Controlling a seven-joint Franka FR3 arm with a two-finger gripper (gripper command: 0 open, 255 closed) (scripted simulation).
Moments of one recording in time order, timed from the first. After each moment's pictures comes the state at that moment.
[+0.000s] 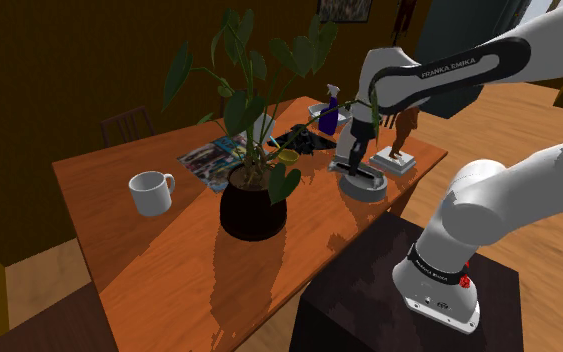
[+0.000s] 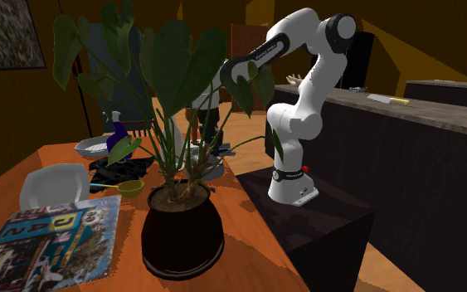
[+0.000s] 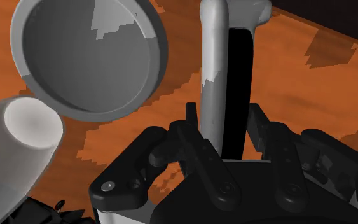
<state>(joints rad) -0.06 -0.69 -0.26 -2.79 -0.13 2.05 -0.34</state>
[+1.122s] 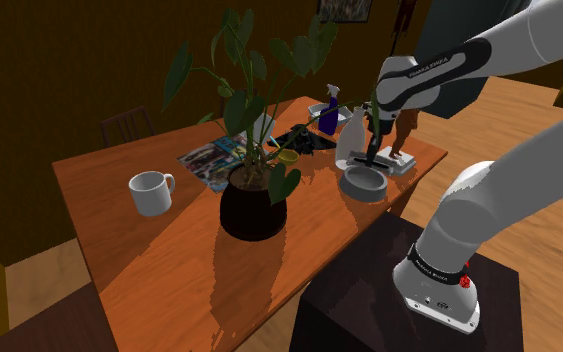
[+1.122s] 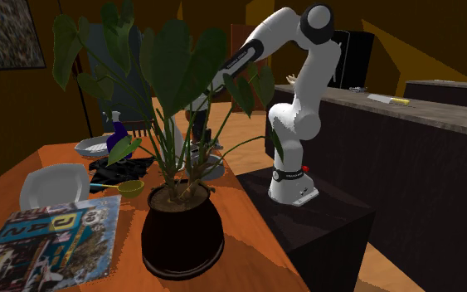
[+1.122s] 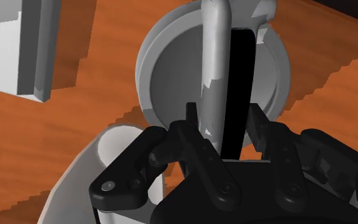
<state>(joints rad) -0.17 -0.46 -0.52 -2.67 -0.24 2.18 -0.63</state>
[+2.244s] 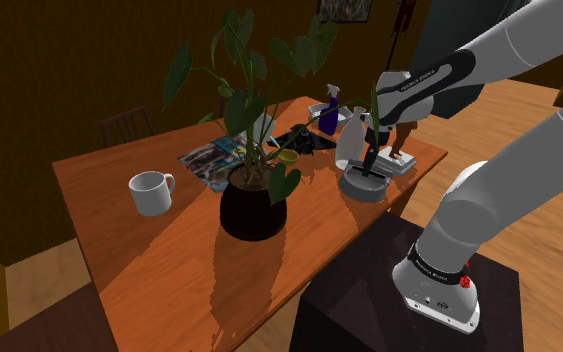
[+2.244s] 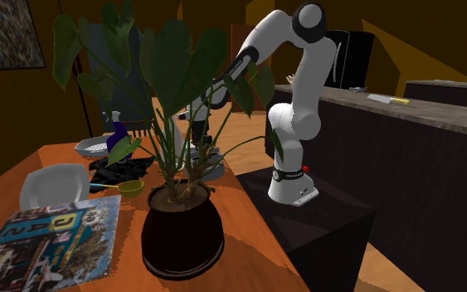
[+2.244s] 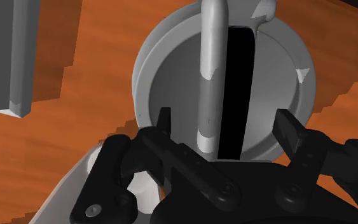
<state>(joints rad) -0.15 -0.37 -0.56 -2.73 -0.23 2.31 -0.65</state>
